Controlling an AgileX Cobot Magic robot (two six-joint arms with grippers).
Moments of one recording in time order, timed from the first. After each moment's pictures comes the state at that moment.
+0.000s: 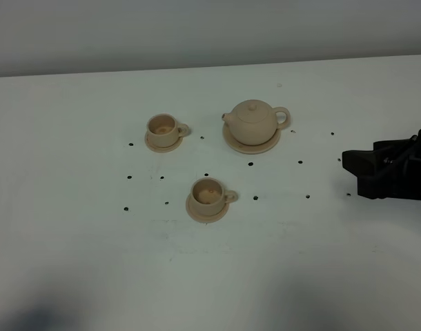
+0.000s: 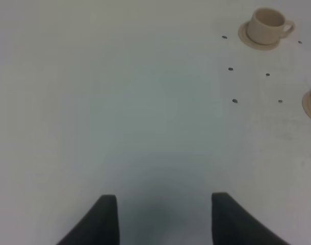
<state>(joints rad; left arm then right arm) 0.04 0.00 -0.50 -0.01 1.08 -0.07 0.33 1.17 -0.59 1.33 0.38 -1.26</state>
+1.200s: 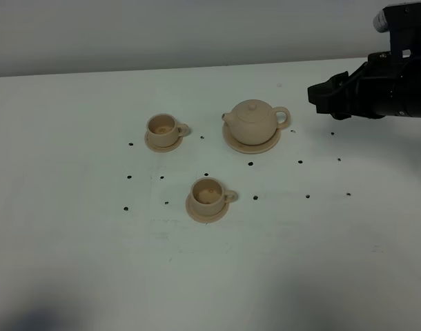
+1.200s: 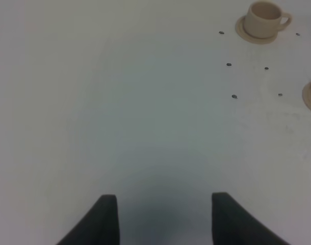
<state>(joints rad) 0.04 0.00 -0.50 -0.02 1.08 -0.02 0.33 1.59 -1.02 1.19 0.42 -1.15</state>
